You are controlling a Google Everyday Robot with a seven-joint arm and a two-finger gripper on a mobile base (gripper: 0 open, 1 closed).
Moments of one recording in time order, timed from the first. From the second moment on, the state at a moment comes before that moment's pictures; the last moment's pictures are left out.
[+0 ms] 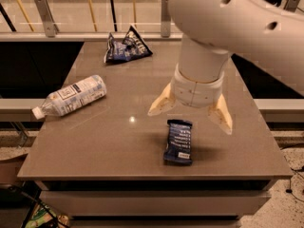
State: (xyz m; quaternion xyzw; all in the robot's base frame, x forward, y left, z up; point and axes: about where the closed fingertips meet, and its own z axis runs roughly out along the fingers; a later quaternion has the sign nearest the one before) arm 0.448 -0.088 0.869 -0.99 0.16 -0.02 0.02
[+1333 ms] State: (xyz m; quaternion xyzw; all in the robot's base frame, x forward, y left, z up) arm 0.446 -0.085 0.825 -0.99 0.13 -0.02 0.00
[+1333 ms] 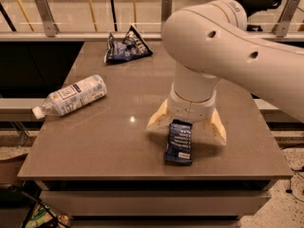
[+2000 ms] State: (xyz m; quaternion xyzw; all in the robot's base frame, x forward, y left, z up) arm 0.449 -0.079 0.820 -0.99 0.12 -0.01 0.00
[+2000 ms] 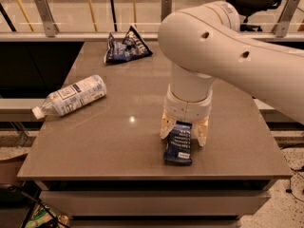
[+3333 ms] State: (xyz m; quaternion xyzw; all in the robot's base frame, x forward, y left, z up) arm 0.449 -0.079 0.823 -0.99 0.12 -0.02 0.00
